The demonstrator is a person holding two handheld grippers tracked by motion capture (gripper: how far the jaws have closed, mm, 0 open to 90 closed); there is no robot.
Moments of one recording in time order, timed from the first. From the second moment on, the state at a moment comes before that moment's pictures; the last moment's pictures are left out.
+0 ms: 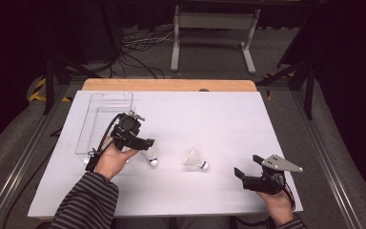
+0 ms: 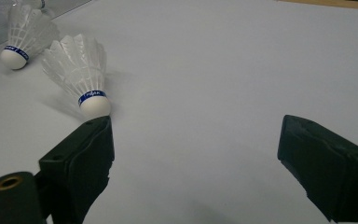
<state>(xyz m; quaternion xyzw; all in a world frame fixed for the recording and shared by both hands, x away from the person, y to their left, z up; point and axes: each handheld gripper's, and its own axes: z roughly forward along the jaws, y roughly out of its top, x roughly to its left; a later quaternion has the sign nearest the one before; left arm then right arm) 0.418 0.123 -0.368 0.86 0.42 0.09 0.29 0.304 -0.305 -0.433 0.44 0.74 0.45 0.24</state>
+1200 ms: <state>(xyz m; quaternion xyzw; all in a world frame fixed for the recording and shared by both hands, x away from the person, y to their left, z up) 0.430 0.111 -0.381 0.88 0.41 0.05 0.24 0.304 -0.305 -0.433 0.44 0.75 0.44 0.24</state>
